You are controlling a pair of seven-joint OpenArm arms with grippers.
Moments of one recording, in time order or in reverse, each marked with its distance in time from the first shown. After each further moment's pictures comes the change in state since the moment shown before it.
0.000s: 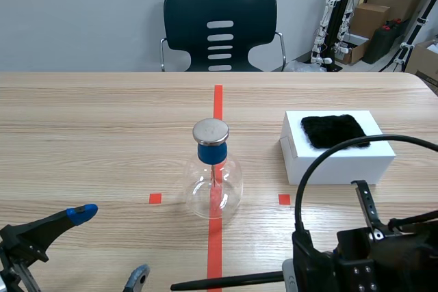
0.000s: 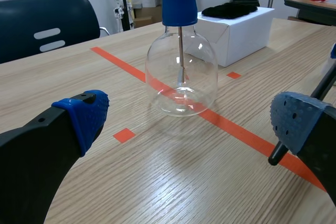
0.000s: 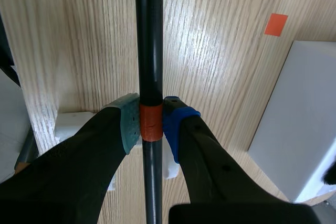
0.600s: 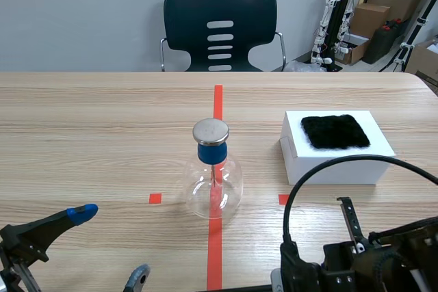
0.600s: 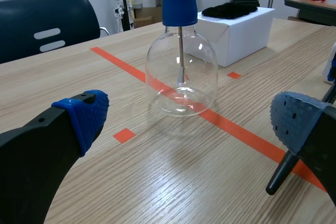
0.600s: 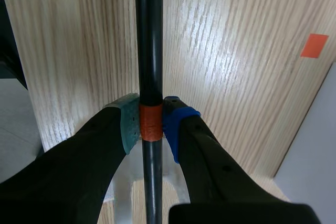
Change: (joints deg) left arm 0.0 0.0 0.0 0.0 0.0 0.0 0.0; right arm 3.3 -3.0 -3.1 -7.2 0.0 0.0 2.1
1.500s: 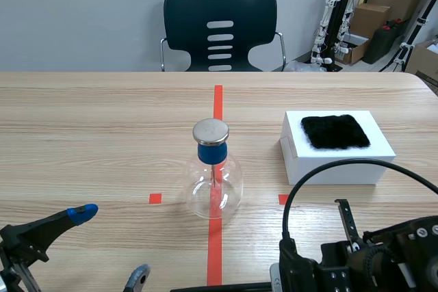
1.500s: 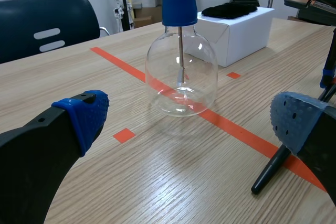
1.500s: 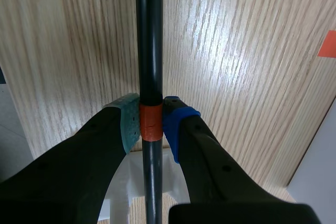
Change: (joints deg) left arm 0.0 0.0 0.0 0.0 0.0 0.0 0.0; right arm 2.3 -1.9 -0.3 -4.7 0.0 0.0 1.4
